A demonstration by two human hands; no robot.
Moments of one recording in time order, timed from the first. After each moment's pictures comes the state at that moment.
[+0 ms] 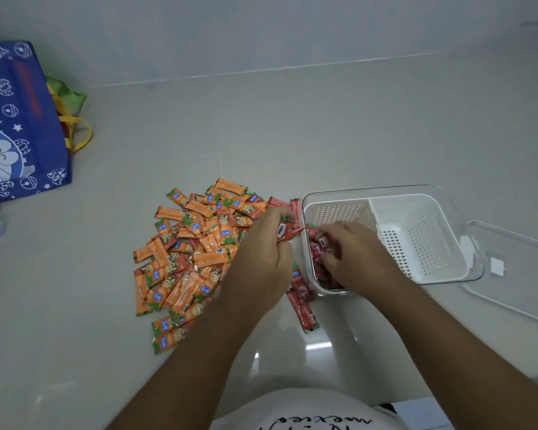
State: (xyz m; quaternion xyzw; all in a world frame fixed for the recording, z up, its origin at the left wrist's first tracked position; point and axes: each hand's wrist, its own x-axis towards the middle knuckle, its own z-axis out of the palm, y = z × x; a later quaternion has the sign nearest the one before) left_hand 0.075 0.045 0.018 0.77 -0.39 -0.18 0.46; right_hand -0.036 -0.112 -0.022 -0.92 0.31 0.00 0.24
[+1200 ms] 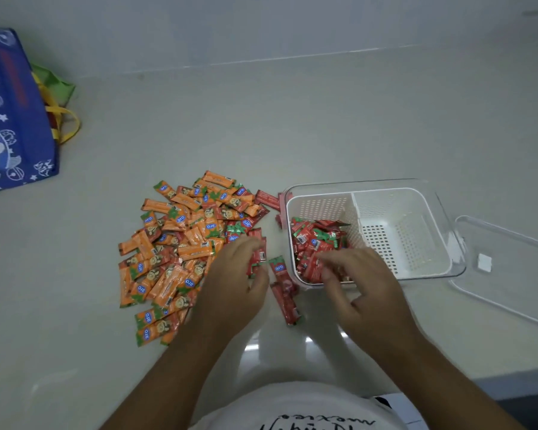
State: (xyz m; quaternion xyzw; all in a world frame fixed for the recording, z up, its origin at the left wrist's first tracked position) left_hand 0.064 0.072 -0.036 0.84 -0.41 -0.12 0.34; right_hand -0.106 -0.073 -0.004 -0.89 0.20 -0.27 0.30
